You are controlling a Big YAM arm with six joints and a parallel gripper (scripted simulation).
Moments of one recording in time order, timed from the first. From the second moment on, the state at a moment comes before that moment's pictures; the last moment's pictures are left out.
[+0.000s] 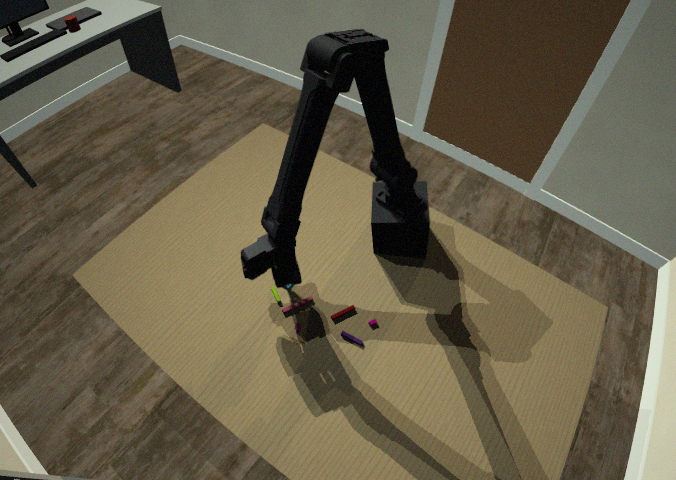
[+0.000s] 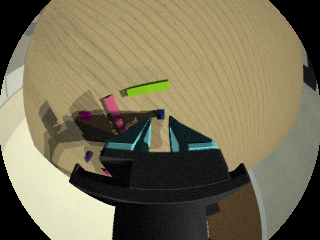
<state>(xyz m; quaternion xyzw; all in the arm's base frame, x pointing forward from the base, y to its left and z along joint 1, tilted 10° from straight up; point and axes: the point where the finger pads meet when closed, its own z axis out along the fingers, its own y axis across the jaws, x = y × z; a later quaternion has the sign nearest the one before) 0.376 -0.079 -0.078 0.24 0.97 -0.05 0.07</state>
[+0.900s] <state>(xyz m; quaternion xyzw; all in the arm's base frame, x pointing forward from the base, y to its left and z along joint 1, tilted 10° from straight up) 0.371 -0.078 -0.080 0.24 0.97 -0.05 0.07</state>
